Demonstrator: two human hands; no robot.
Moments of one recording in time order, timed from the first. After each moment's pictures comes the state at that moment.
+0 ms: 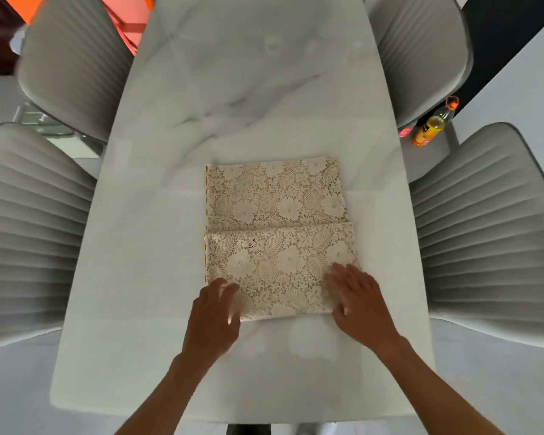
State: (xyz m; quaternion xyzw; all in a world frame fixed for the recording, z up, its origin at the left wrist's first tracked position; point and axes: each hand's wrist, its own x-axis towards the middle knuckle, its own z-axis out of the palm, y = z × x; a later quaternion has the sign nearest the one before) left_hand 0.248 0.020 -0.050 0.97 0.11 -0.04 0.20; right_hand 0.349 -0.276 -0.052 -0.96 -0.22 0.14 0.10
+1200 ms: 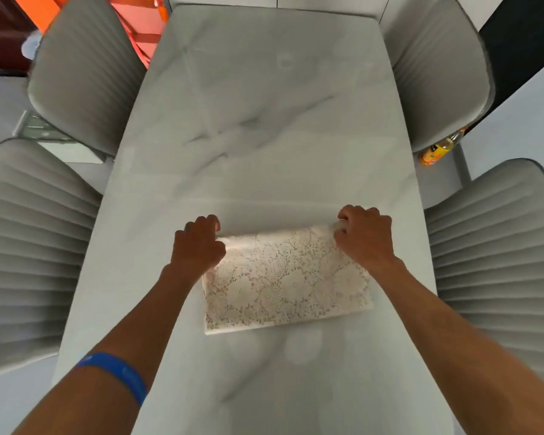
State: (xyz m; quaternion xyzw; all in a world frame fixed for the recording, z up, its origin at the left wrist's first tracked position) left_hand 0.428 0.108 -0.005 0.96 0.18 -0.16 0.14; right_hand 0.526 -0.186 0.008 -0.98 -0.10 0.13 0.09
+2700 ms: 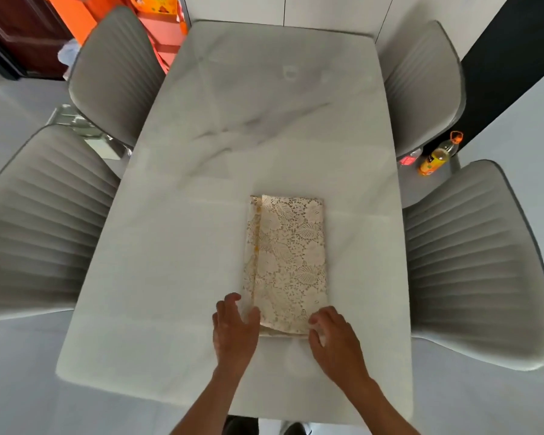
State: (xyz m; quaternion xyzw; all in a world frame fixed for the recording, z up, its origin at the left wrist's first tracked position) left_hand 0.249 -0.066 -0.035 0.83 0.41 -0.04 0.39; right_hand 0.296 -0.264 -0.026 -0.94 -0.19 0.14 0.25
